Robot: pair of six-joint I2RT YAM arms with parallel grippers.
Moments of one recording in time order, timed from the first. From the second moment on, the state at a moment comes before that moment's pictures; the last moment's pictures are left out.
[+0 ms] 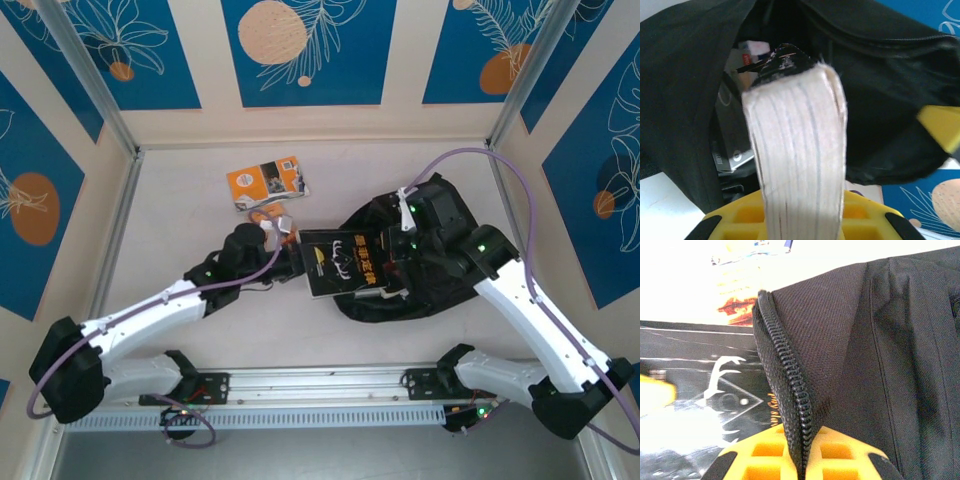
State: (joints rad) left arm -0.79 1.19 0.73 0.05 0.36 -1.07; right arm 0.59 1.04 1.24 -1.02 0.02 0.36
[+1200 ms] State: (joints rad) left arm -0.92 1.94 1.13 0.45 0.35 -1.28; right arm 0.57 1.10 1.24 -0.86 -0.16 0.52
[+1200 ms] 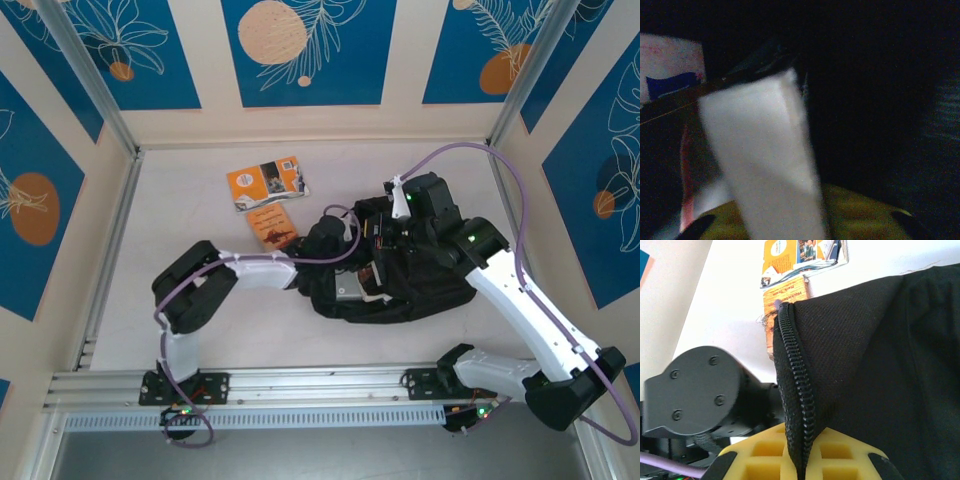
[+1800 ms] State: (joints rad) left arm -0.89 1.67 1.06 0.11 0.38 -1.09; right arm 0.45 1.04 1.12 -0.75 -0.18 0.56
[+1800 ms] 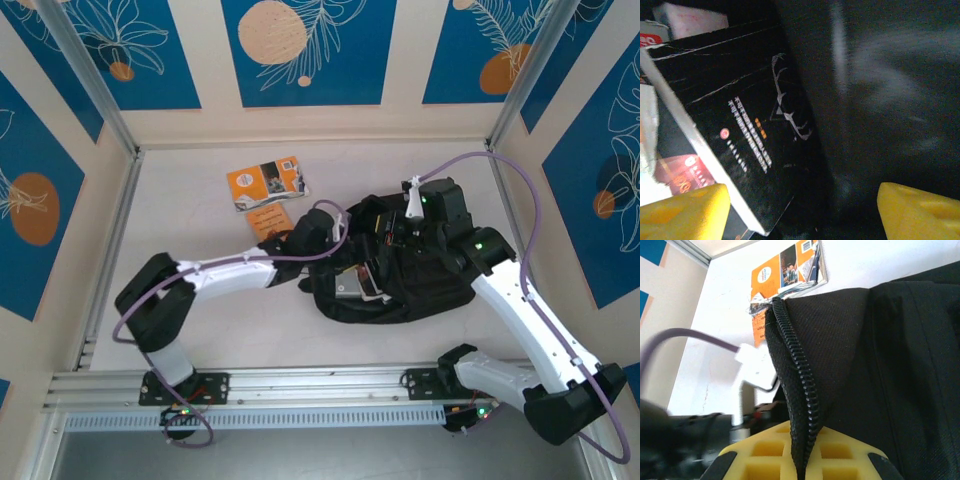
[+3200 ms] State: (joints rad) left arm -0.46 1.25 0.87 -0.62 0.04 -0.83; right arm 0.66 1.44 0.95 -0.61 0.11 0.61
